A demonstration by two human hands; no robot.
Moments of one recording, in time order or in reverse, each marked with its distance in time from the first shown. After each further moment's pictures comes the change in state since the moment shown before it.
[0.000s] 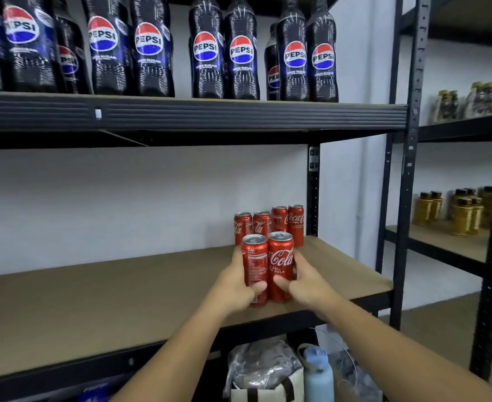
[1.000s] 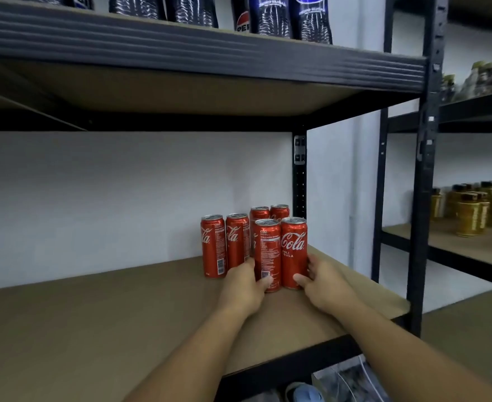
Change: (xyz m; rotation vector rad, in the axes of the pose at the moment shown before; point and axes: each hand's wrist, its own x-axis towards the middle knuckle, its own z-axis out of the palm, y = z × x) left_hand 0.140 -0.028 0.097 0.139 0.056 -0.012; right_hand 0.102 0.097 -0.067 -0.245 0.177 0.089
